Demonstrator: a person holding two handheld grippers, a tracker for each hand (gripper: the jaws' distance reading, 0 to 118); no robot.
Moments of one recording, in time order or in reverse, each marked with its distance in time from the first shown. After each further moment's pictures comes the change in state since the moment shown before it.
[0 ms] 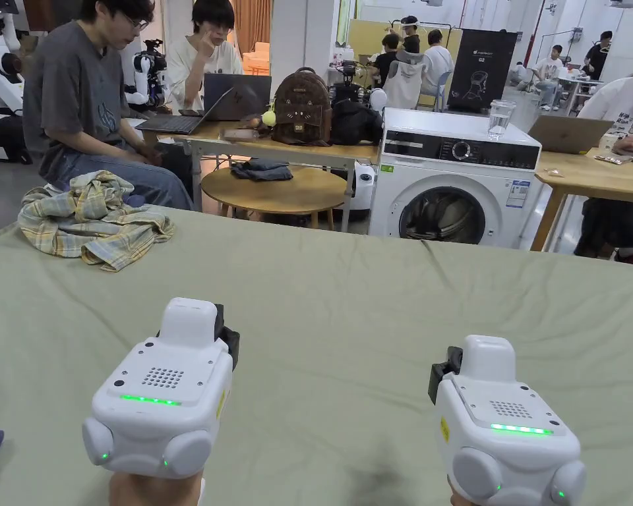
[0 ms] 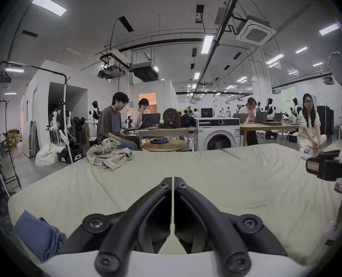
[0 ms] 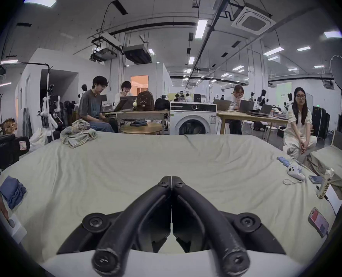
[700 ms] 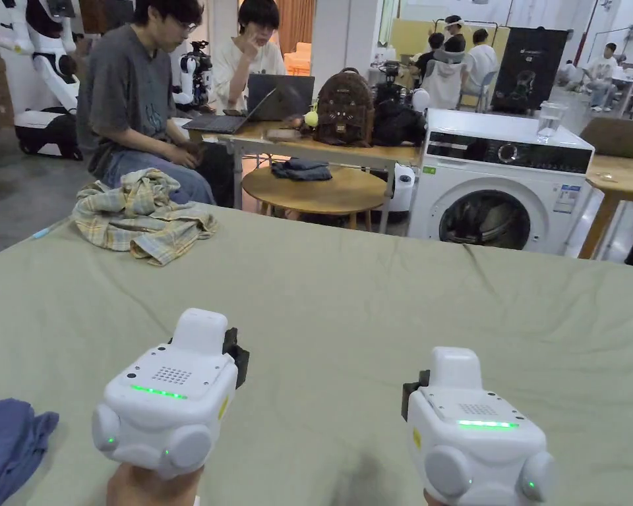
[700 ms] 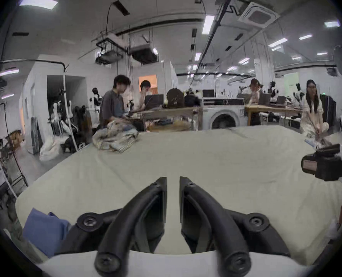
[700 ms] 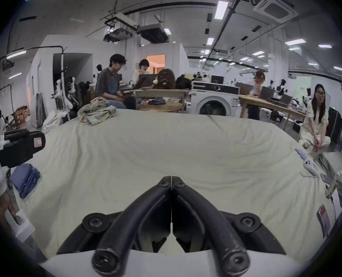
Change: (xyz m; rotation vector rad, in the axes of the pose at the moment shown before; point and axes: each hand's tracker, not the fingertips) left arm -0.035 -0.015 -0.010 -0.156 0.015 -0.026; right arm -0.058 -0.005 -0.002 -0.174 0.112 0.049
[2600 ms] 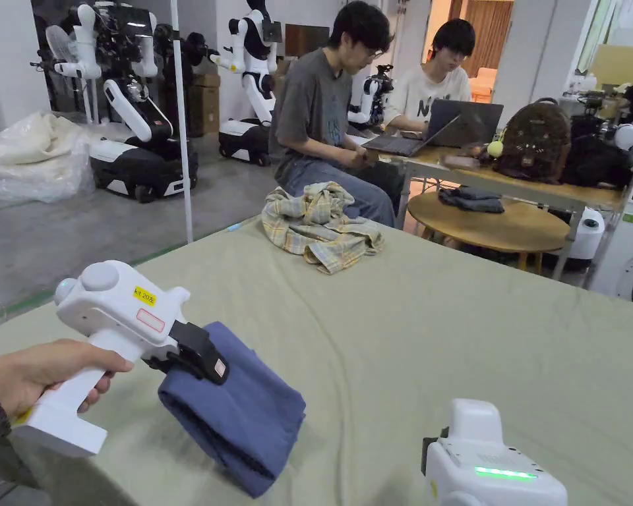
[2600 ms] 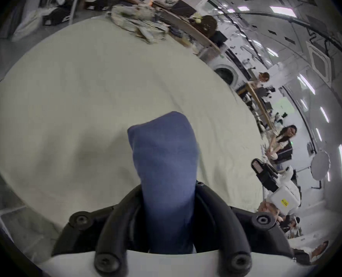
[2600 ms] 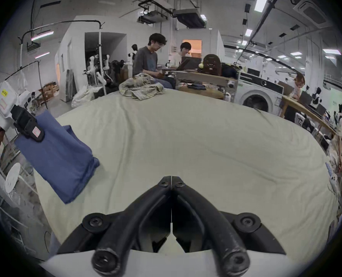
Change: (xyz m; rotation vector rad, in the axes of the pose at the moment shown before) left arm -0.410 0.174 0.003 -0.789 -0.338 0.603; right arm -0.159 -0.020 -0.019 -0.143 0.255 0.158
